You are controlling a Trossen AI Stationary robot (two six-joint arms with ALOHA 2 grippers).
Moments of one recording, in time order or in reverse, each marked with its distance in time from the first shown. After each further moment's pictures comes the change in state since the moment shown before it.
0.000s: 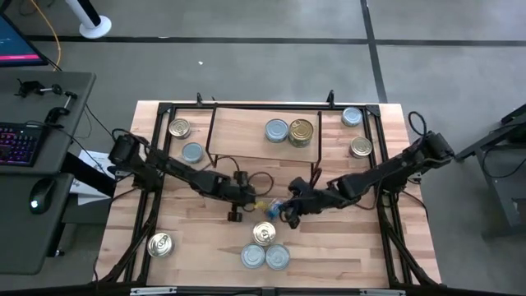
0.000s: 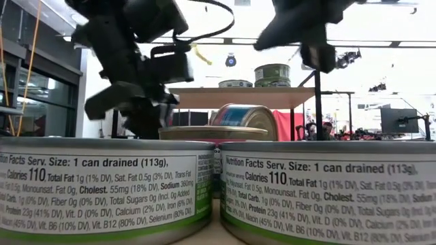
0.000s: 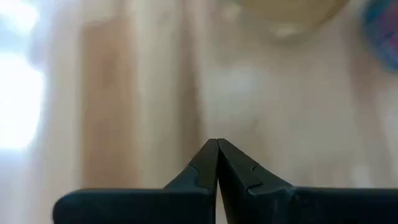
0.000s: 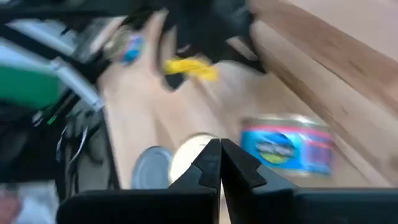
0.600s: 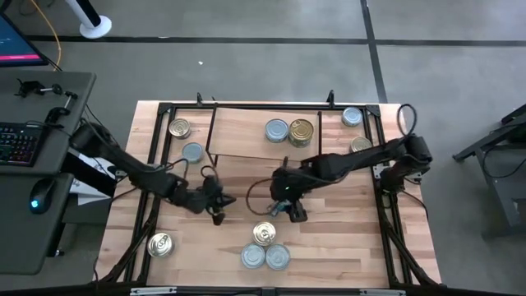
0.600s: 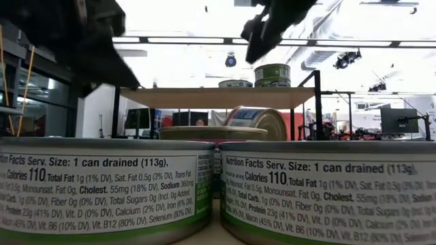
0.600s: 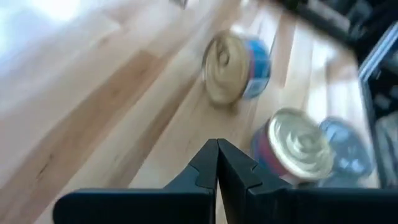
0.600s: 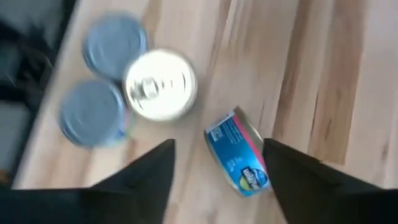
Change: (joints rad) left arm -0.254 -0.479 -0.368 0.297 -0.306 -0.793; right arm -0.183 0.217 0.486 -0.672 -0.390 -0.984
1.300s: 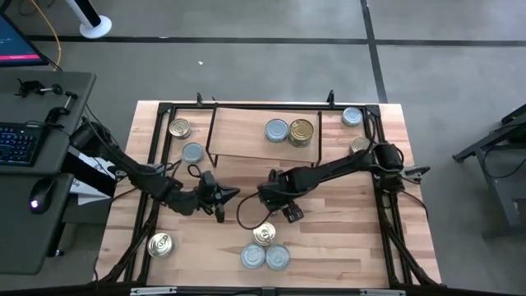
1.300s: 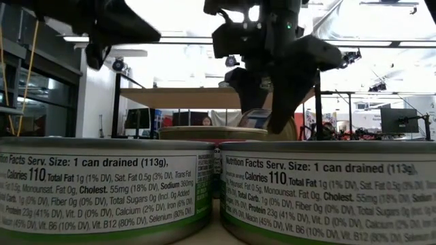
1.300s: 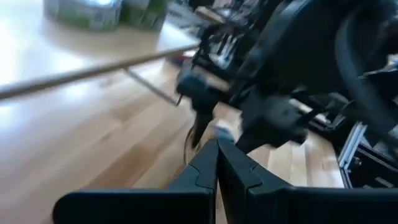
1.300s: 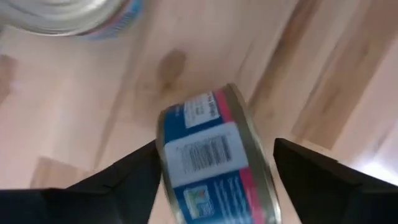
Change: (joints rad) left arm -0.068 -0.001 0.000 0.314 -0.313 0.154; right arm 0.005 0.267 0.094 -0.150 0.184 -0.234
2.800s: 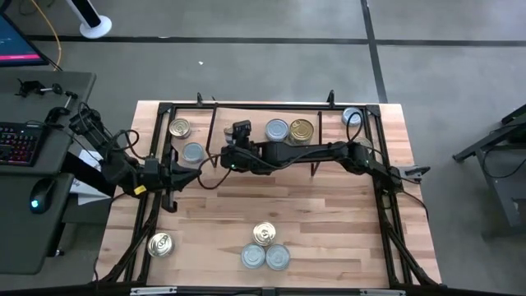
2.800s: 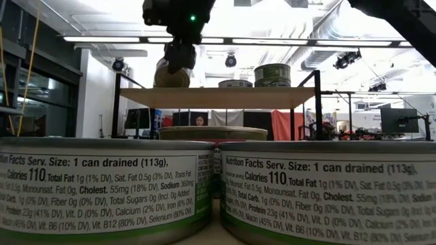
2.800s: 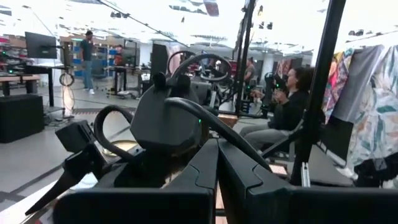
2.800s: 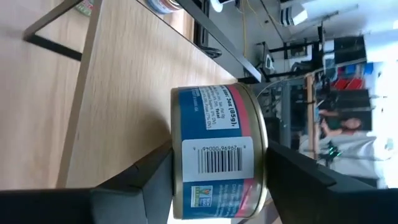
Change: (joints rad) left arm -0.225 -0.566 0.046 -0.021 -0.100 0.741; right arm -0.158 0.303 0.703 0.156 0.794 -0.338
